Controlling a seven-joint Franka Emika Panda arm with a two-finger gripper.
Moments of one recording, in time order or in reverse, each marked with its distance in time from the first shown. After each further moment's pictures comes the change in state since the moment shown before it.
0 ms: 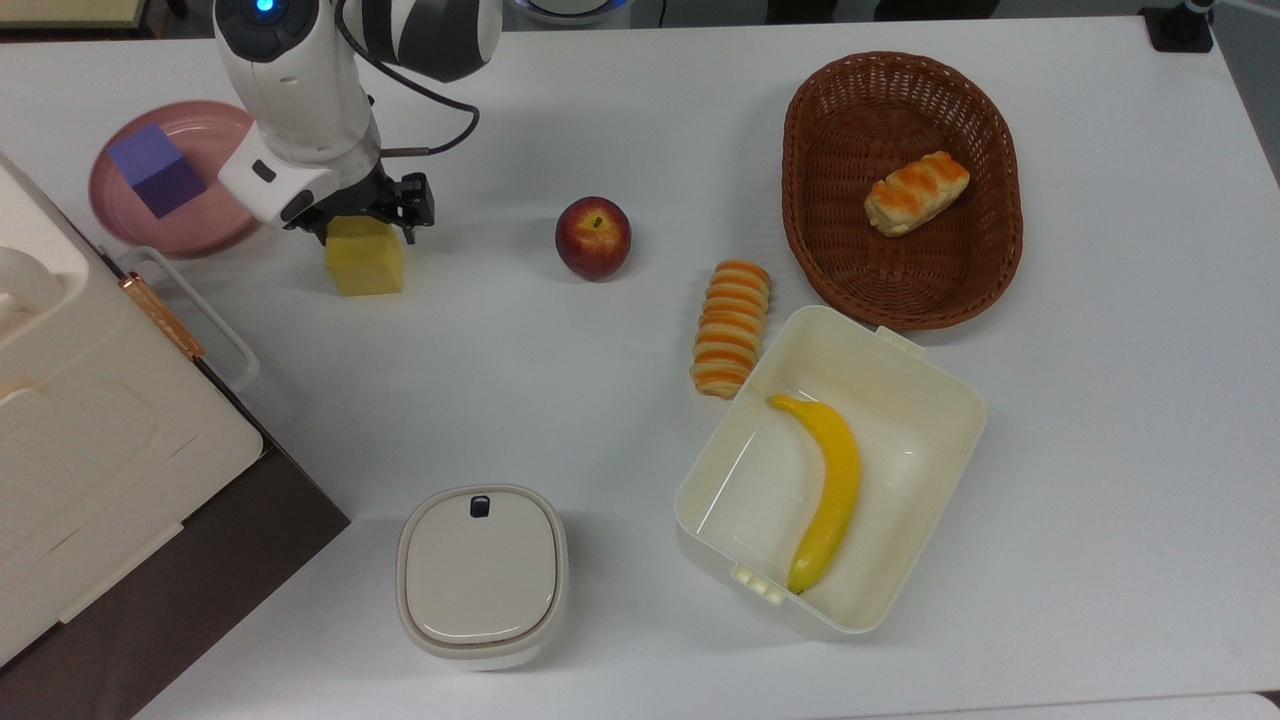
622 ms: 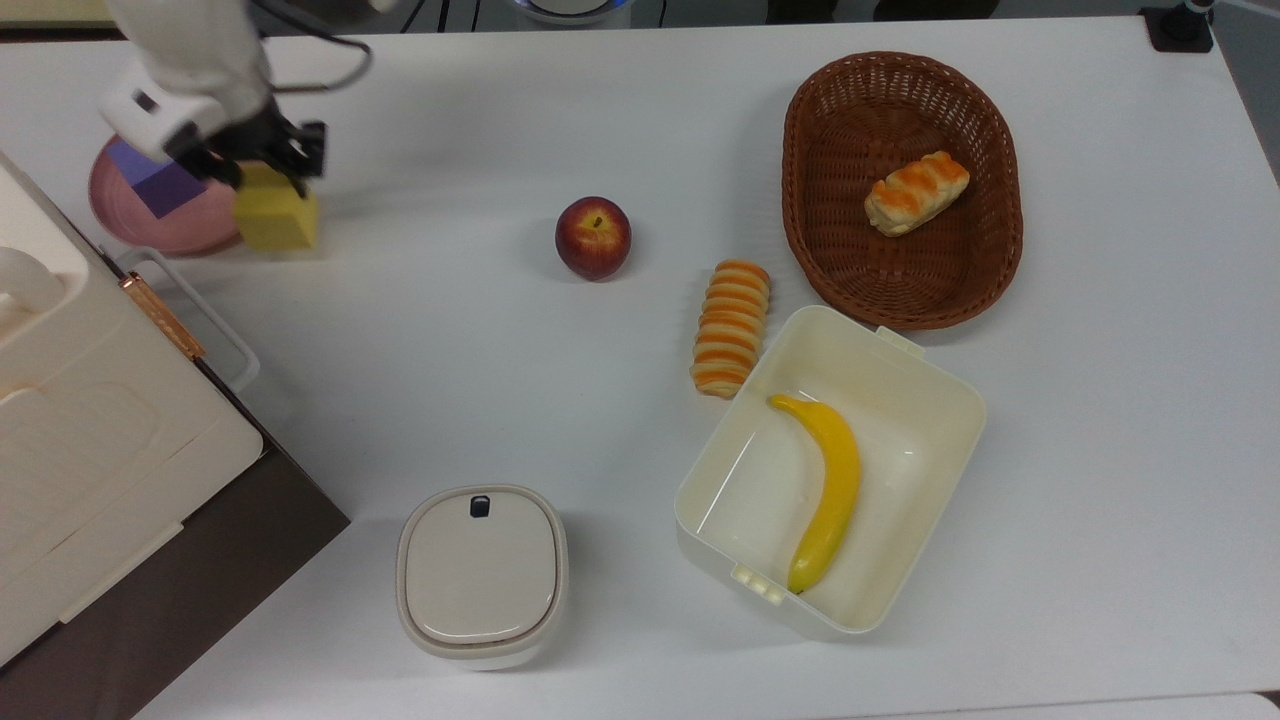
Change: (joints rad) arm -0.165 -0.077 -0.006 0.016 -0.032 -0.046 -0.187
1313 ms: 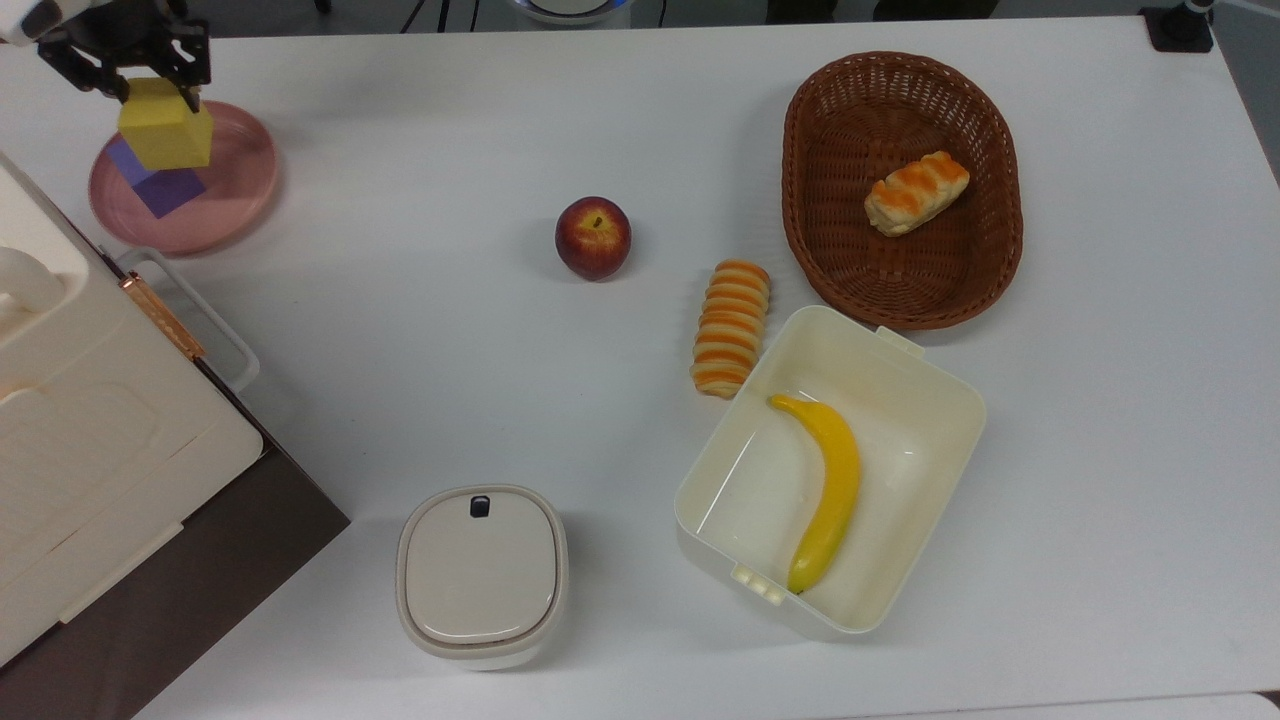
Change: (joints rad) arm -0.174 -0.059 -0.002 0.040 0.000 -0.052 -0.240
